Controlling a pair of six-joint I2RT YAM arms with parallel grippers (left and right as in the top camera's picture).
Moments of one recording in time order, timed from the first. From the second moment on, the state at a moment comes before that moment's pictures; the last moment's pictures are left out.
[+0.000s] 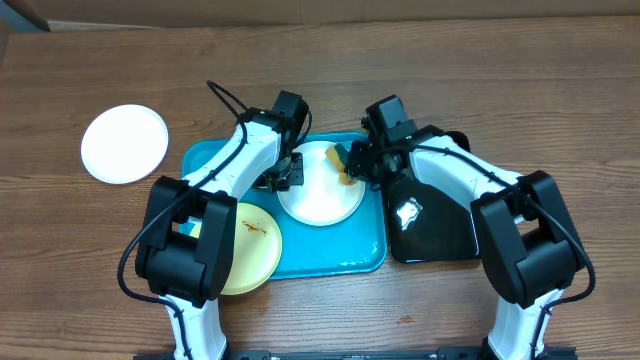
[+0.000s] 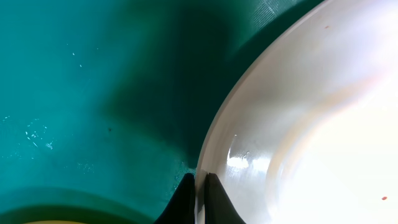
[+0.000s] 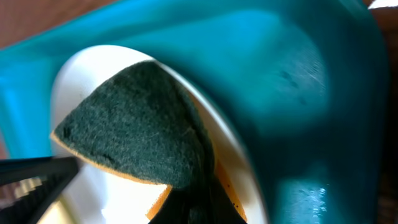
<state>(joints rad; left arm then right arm) -0.35 2.01 1.40 -0.94 -0.10 -0.41 0.43 2.01 1.28 -0.43 -0.41 0.62</state>
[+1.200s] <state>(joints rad) -0.35 2.01 1.40 -0.94 -0.10 -0.39 0.24 1.74 1.07 -0.80 -0.03 0.45</state>
